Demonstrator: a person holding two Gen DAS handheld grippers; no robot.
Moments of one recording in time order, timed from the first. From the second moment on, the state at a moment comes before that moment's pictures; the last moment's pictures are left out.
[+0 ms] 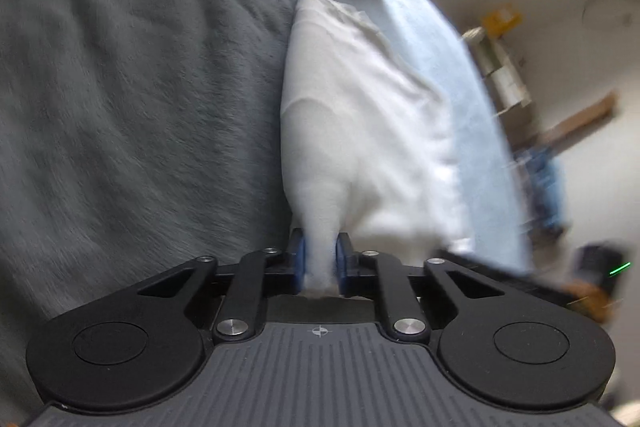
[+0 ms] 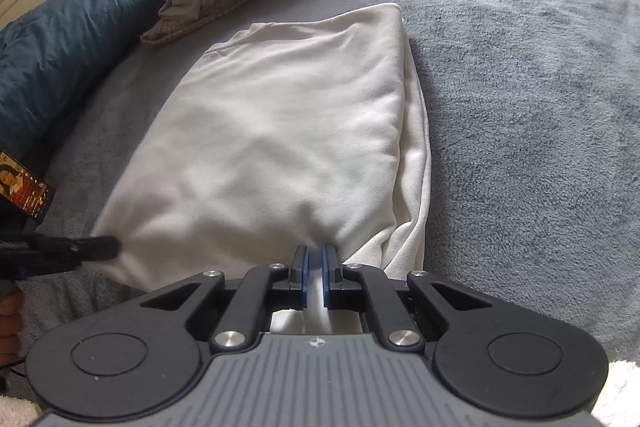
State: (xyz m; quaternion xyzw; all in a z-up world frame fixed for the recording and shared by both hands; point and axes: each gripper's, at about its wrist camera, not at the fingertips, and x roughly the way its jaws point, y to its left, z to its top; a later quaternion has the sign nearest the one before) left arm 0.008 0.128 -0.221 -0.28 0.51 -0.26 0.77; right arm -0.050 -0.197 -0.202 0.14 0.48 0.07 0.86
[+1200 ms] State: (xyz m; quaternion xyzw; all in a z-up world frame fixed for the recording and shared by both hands) left arm 0.042 0.135 -0.231 -0.28 0.48 -0.23 0.80; right arm 0.016 -0.310 -0.195 0.32 0.45 0.05 0.83
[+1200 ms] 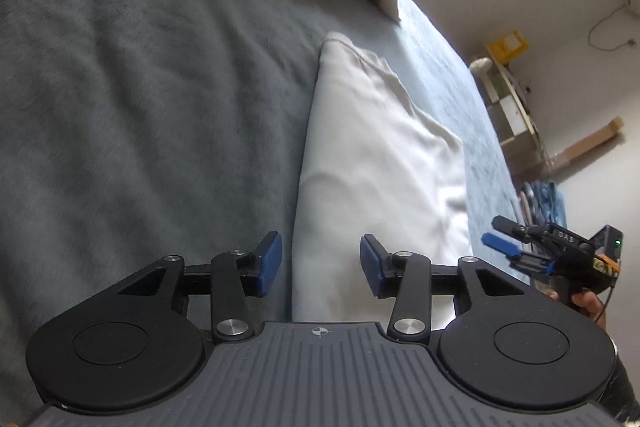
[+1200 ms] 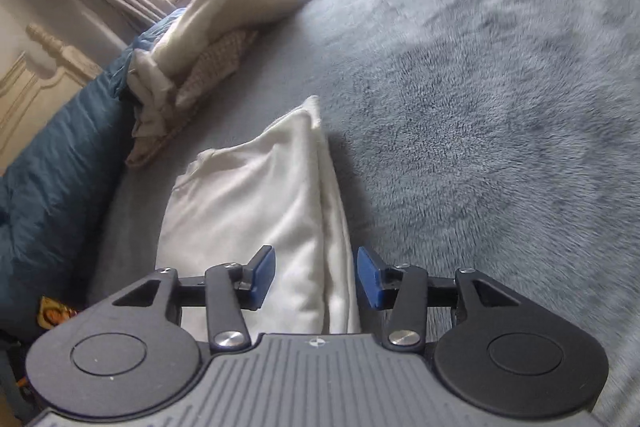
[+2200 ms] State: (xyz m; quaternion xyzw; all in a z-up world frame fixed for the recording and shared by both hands) left arm 0.155 0.100 -0.267 -0.37 0.49 -0.29 0.73; right arm 0.110 -0.331 -0.267 0.47 0.44 0.15 0.75
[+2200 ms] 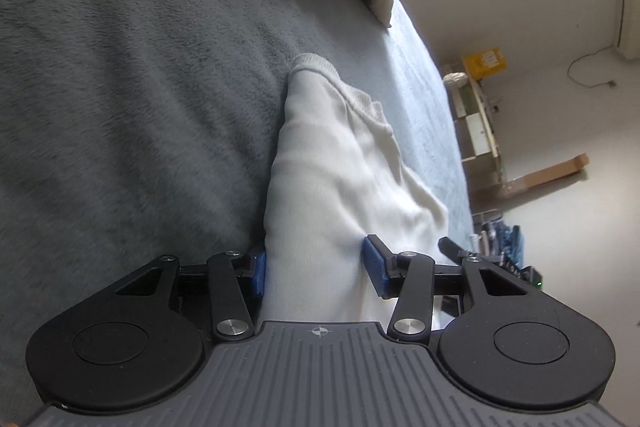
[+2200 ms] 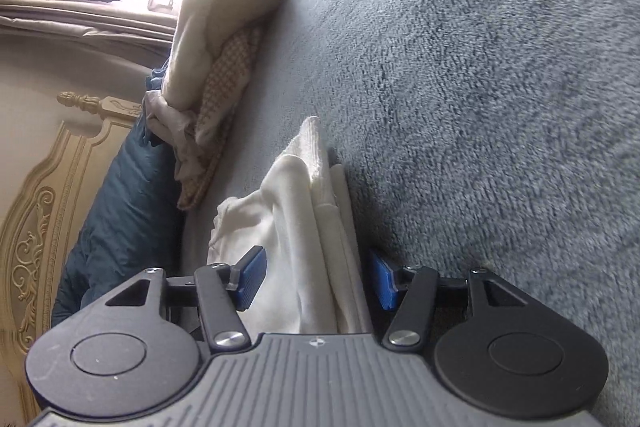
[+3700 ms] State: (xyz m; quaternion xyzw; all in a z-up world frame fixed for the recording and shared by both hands) left arm 0.180 0.109 -0.295 -0.42 0.48 -0.40 0.66; right arm 0.116 -0.329 -0.255 0.43 0.50 0.09 0.75
